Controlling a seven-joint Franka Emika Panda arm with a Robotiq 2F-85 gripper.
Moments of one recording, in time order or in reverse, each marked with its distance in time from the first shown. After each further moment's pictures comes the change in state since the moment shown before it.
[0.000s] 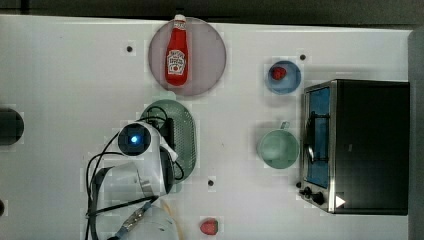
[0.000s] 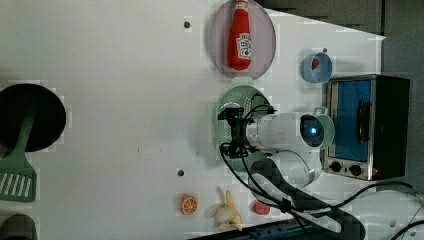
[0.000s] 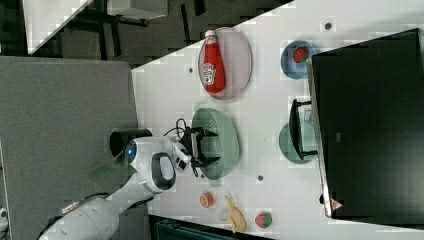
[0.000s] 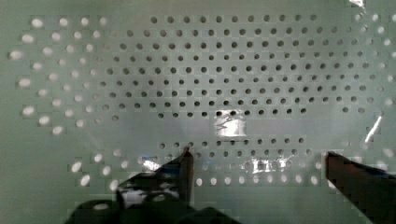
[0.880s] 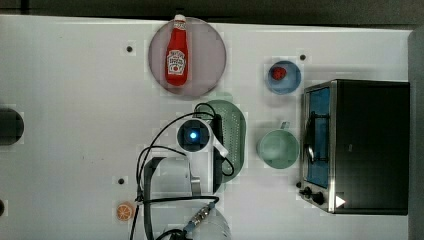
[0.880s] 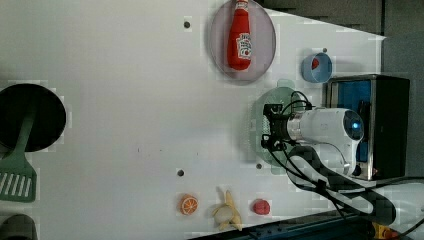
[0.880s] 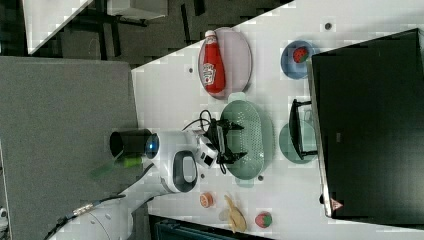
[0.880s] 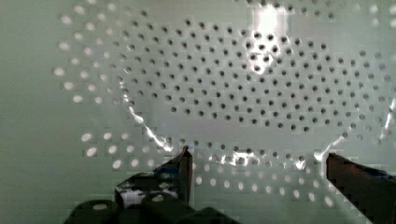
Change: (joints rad) arm -0.191 -0.052 -0.083 -0.074 -0.108 0.006 -0.192
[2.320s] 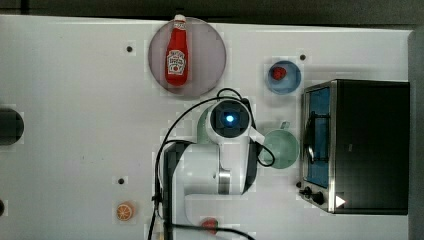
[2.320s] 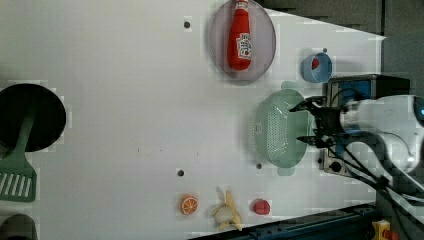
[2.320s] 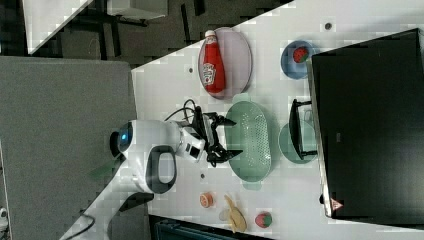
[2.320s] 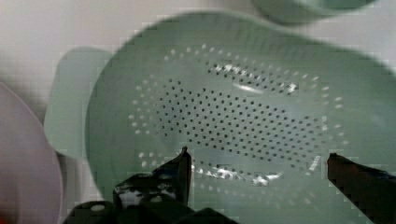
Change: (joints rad) arm -0.103 -0.226 -0.039 0.068 -0.028 -0.325 -0.266
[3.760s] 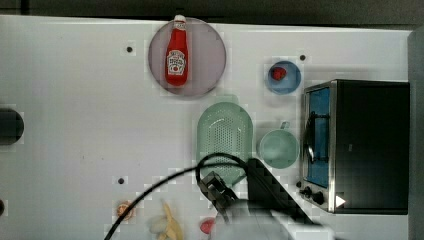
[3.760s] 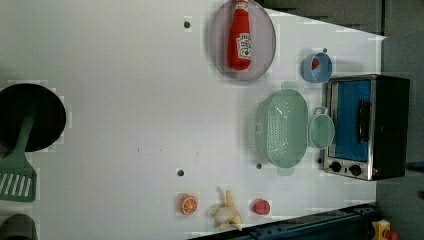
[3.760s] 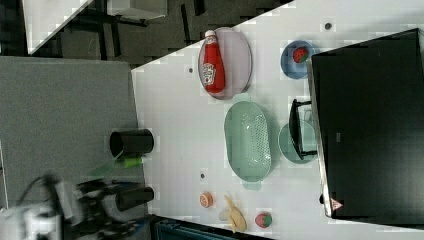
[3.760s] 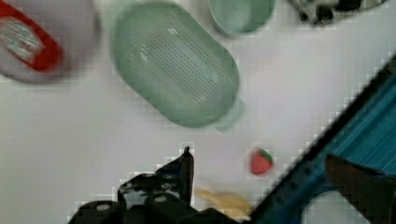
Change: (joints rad) arm 0.016 -0.762 -0.022 0.197 0.005 -0.825 -0.508
